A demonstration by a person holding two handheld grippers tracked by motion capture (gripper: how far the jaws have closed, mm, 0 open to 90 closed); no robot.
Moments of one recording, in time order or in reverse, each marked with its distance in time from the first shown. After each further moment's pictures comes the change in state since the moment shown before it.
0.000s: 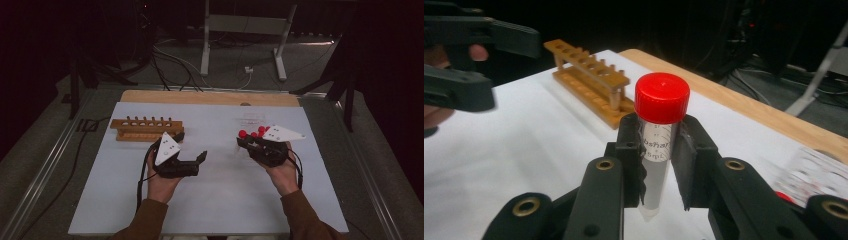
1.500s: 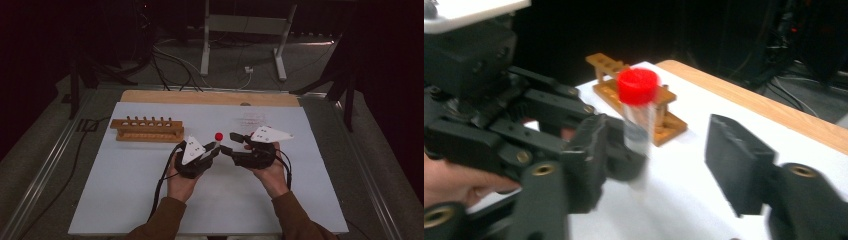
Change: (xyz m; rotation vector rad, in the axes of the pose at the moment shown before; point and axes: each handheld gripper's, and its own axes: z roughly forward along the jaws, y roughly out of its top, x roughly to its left) left arm -0.026 -0.005 0.043 0.052 -0.062 0.037; right arm 0.022 0.009 0.015 -0.030 0.118 0.022
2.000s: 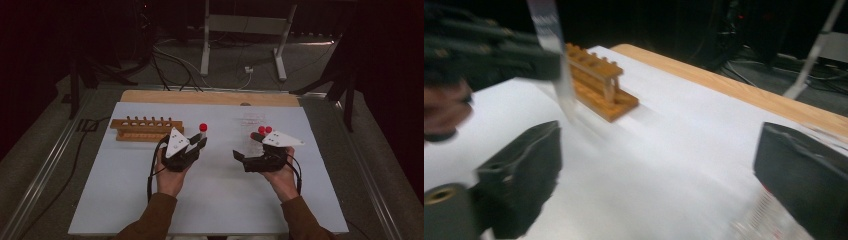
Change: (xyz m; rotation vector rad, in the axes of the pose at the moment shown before) left arm 0.030 0.002 -0.020 -0.042 0.085 -0.057; right arm -0.018 -0.025 -0.019 0.027 -0.164 0.031
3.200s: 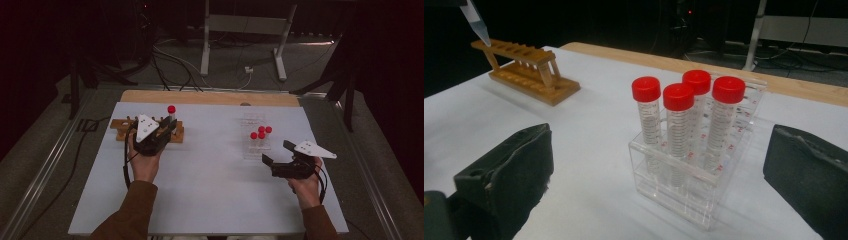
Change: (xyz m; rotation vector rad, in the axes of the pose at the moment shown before) left arm 0.069 0.009 -0.023 -0.033 0.180 0.002; right arm -0.048 -0.046 -0.048 -0.029 -0.140 0.121
